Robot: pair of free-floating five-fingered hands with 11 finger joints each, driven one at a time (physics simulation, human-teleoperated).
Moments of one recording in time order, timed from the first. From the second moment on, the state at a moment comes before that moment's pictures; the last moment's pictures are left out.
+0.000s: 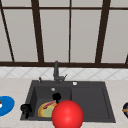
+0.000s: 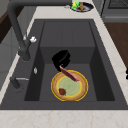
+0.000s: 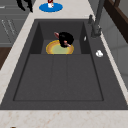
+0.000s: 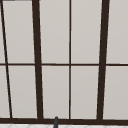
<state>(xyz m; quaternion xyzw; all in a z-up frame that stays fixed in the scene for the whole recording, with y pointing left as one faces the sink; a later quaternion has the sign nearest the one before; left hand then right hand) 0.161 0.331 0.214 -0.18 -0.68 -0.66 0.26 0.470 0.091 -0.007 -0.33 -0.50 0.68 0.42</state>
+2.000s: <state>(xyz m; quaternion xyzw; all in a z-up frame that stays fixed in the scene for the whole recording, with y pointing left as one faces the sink) 0.161 0.331 0.214 -0.18 -0.68 -0.66 0.26 0.471 -0.111 0.128 -0.32 -0.52 0.67 0.43</state>
